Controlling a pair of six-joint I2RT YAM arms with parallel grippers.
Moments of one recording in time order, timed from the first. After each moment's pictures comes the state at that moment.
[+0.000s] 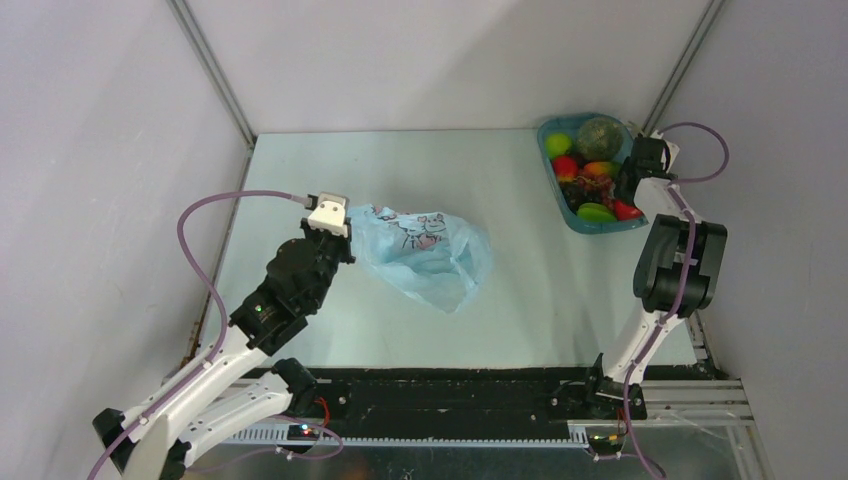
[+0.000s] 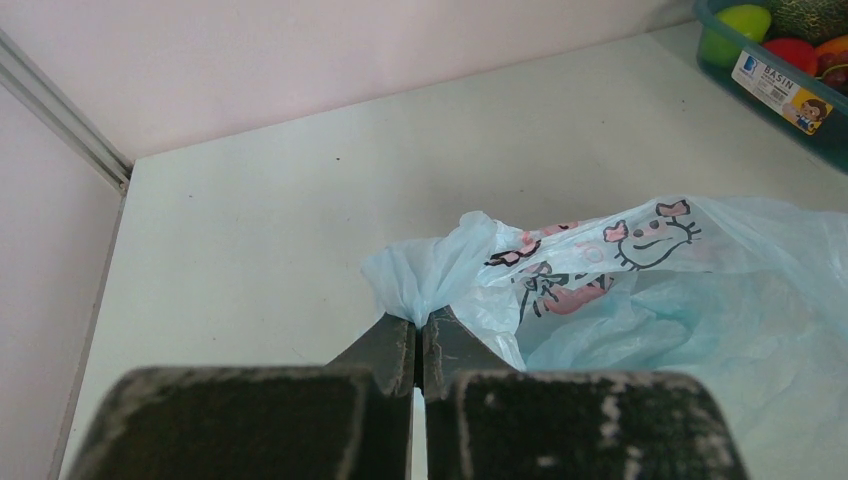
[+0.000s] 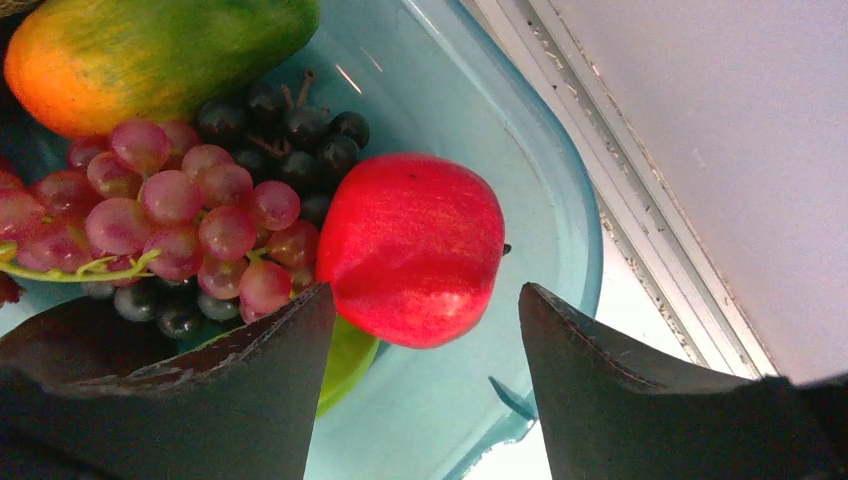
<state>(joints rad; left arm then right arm) -0.73 0.72 0.74 -0.11 -0.51 0.06 -0.22 1.87 1.38 -0.32 0.35 0.22</state>
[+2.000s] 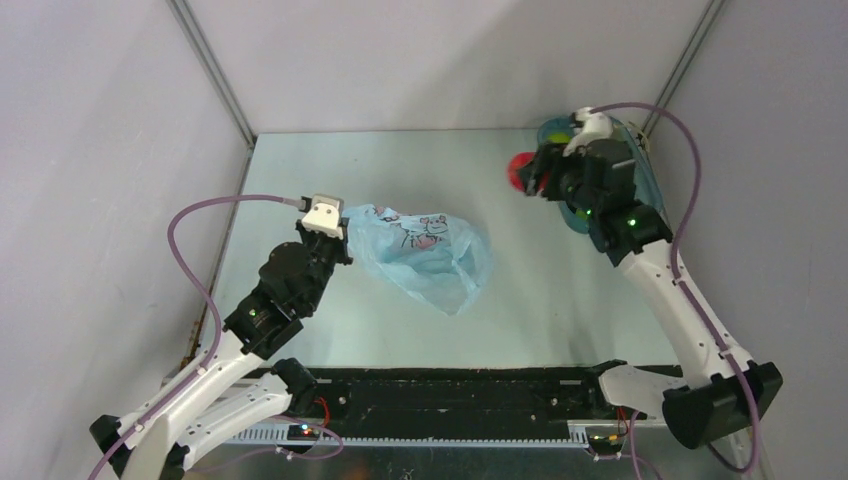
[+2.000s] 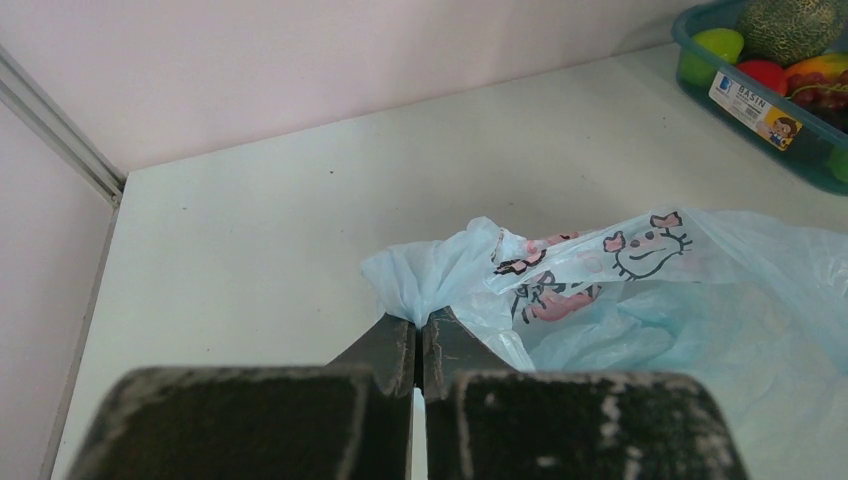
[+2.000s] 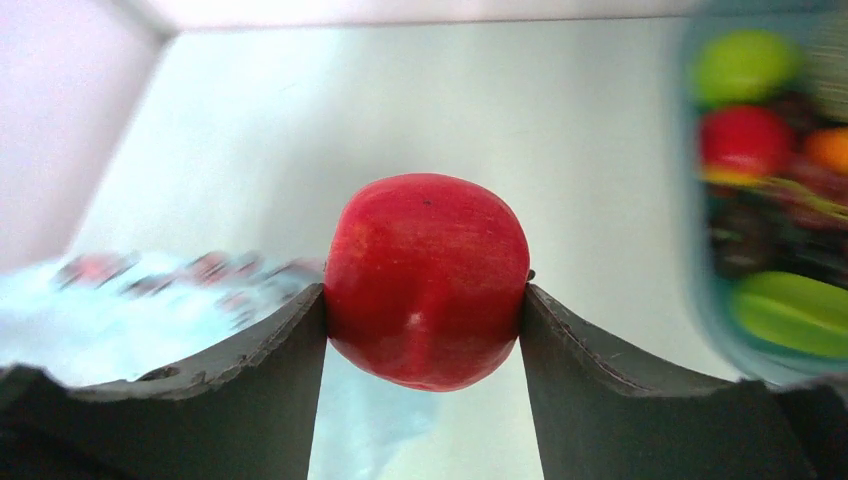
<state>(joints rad) -0.73 0.68 0.74 -0.11 -0.49 0.06 0.28 1.18 1.26 -0.38 0.04 0.28</state>
